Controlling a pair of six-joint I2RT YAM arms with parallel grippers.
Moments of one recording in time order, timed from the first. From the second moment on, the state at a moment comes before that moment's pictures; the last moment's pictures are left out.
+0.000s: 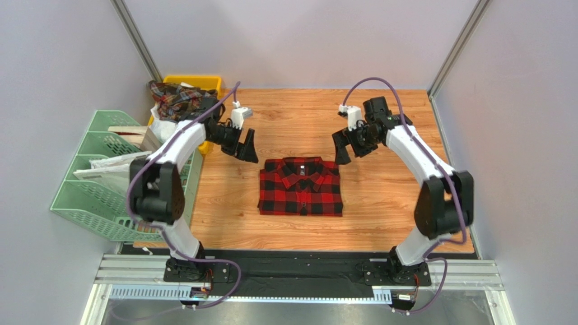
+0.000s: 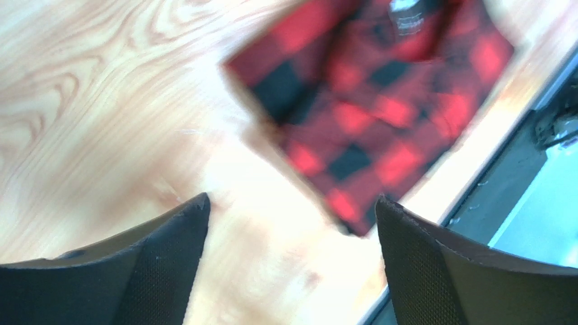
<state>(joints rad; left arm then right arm) -0.14 1.83 1.40 -0.82 0.70 0.31 0.22 1.72 1.39 -0.82 -0.39 -0.28</state>
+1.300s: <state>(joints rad) -0.16 1.32 1.20 -0.68 0.58 0.19 0.03 1.87 1.28 -0.82 -0.13 -0.52</state>
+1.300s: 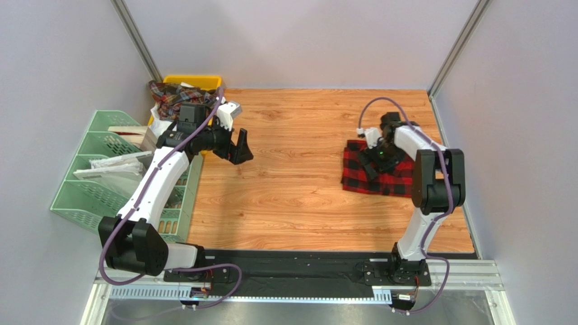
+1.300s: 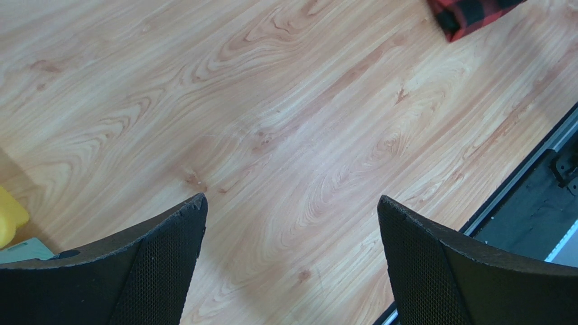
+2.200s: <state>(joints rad) -0.16 1.23 1.23 -0.67 0.56 0.18 -0.26 1.64 1.28 -1.05 -0.14 -0.46</state>
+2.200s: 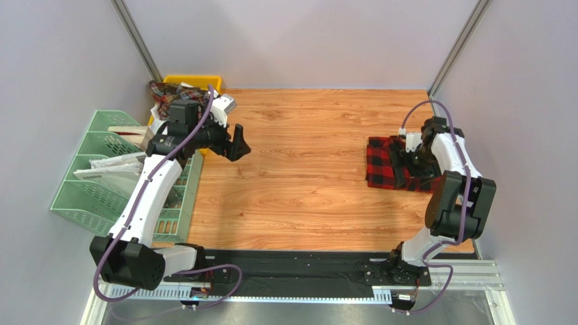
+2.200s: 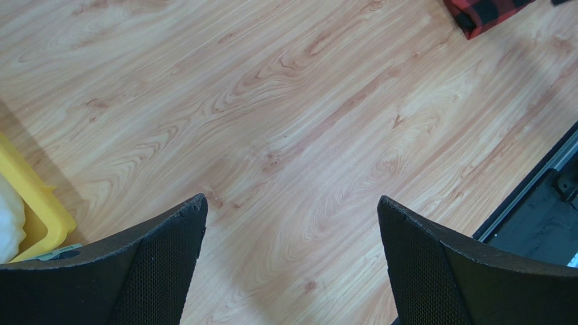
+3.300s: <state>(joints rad) -0.14 1.23 1.22 -0.67 0.51 0.18 -0.26 2.13 1.63 -0.82 -0.09 -0.20</state>
